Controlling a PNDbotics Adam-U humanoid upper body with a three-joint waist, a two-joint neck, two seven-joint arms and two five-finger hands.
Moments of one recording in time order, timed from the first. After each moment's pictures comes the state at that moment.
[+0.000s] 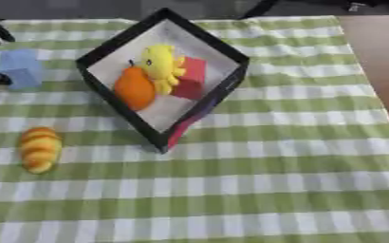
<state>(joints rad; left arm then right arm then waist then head) -1.12 0.73 -0.12 -0.66 -0.59 -0.20 -0.73 0.17 -0.63 -0.42 -1.98 -0.49 -0.24 0.06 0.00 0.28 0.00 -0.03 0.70</state>
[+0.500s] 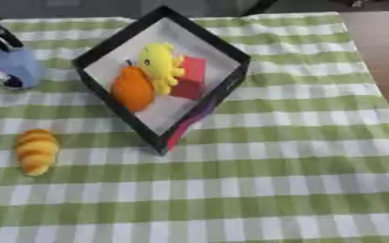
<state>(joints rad) -1.13 0.72 -0.11 -0.66 -0.58 -0.16 -0.75 0.16 -0.61 -0.41 -1.98 -0.48 -0.22 0.08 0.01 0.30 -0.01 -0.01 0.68</state>
